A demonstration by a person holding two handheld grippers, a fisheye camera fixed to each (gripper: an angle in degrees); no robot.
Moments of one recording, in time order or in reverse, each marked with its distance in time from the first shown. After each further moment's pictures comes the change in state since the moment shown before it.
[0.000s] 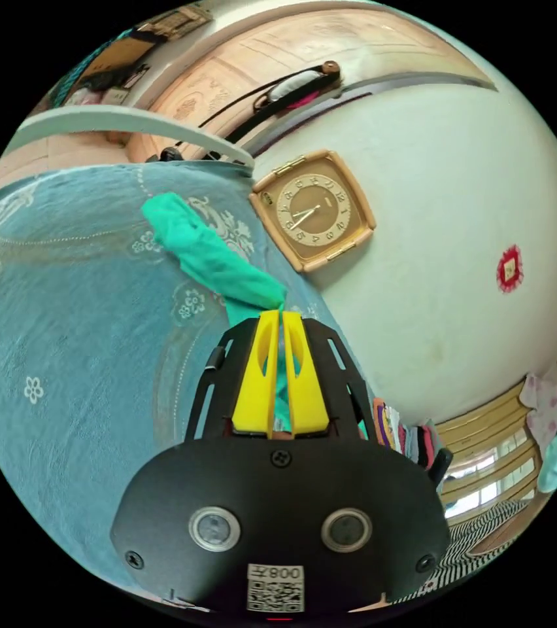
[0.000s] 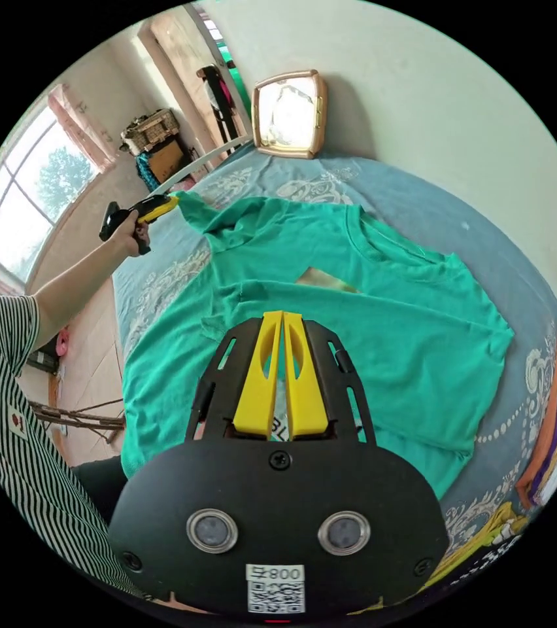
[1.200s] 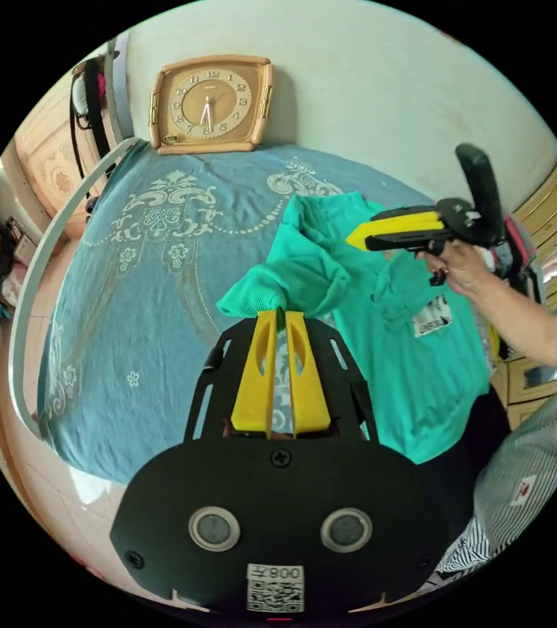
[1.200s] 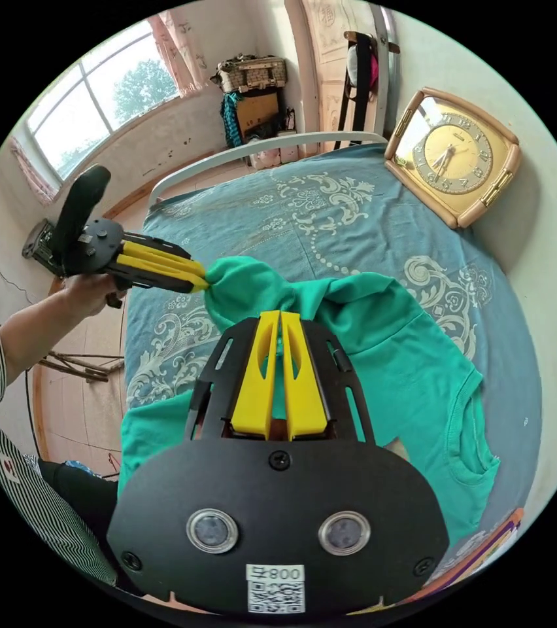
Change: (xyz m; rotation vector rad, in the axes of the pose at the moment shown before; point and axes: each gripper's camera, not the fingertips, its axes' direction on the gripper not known) left arm 0.161 -0.018 -0.271 -0.554 -0.339 0.611; right arm -0.121 -0.211 0.325 -0.111 -0.048 -0.381
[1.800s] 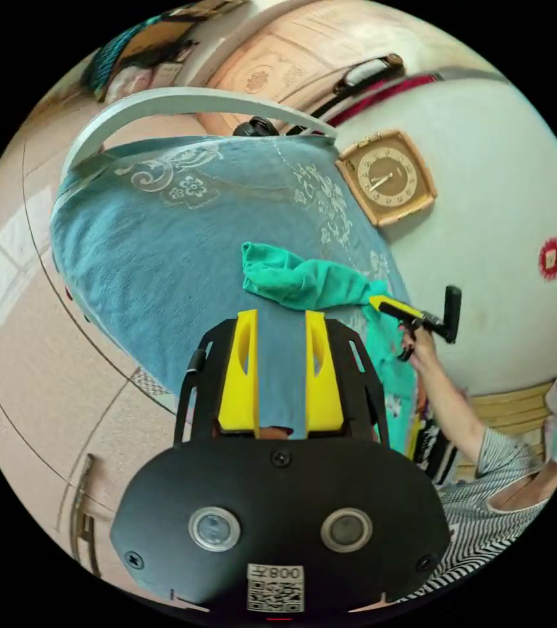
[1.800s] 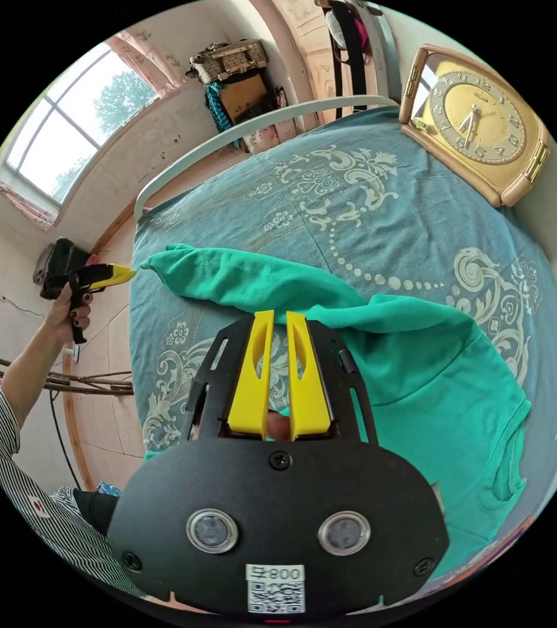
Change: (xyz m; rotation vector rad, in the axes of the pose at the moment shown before) left arm -0.175 0.145 -0.103 0.178 0.136 -0.675; right arm 0.038 -0.084 0.152 -0.118 -0.129 0.081
